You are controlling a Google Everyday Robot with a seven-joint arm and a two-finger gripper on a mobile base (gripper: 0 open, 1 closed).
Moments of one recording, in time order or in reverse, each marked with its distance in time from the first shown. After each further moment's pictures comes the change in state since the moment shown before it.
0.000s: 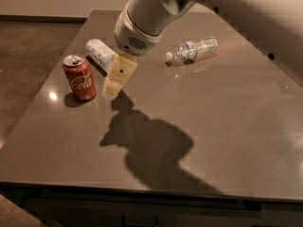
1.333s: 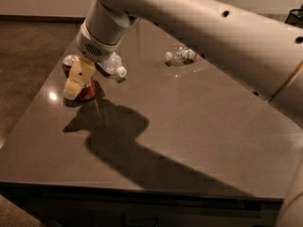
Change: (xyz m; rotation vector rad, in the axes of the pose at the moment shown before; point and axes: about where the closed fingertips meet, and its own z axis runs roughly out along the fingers) arm -0.058 -0.018 0.084 -0.015 -0.034 0.113
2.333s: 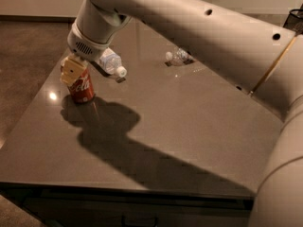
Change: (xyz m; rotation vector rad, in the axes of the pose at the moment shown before) arm -0.018 -0.001 0.015 -0.030 -0.012 0.026
